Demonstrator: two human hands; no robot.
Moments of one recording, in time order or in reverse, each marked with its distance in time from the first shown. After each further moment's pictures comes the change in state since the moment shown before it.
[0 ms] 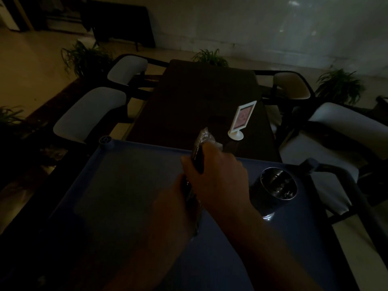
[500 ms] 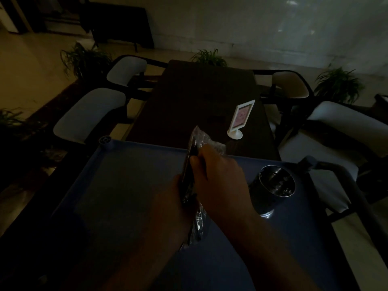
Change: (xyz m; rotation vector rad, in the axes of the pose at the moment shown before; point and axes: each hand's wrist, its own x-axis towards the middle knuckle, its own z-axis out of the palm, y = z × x) left_hand -0.004 0.001 -0.007 -0.098 0.075 0.070; right_hand -0.013 0.006 -0.005 0.135 -0.001 -0.090
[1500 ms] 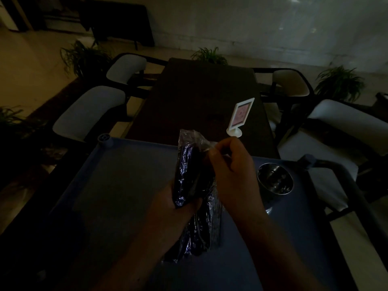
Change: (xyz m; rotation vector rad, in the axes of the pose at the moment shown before) left_hand -0.016 0.001 -0.008 -0.510 -0.230 -0.245; right_hand -0.003 0.020 -0.010 0.673 0.138 0.200
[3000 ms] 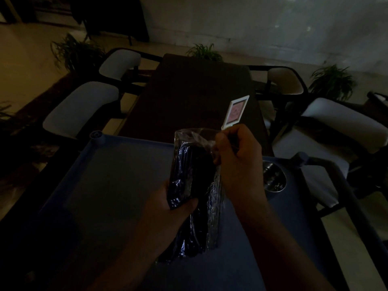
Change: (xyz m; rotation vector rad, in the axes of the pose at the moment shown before) left_hand -0.001 -0.009 0.003 -0.030 -0.007 0.008; right_hand 0.016 0.001 -0.012 0.039 0.106 -0.062
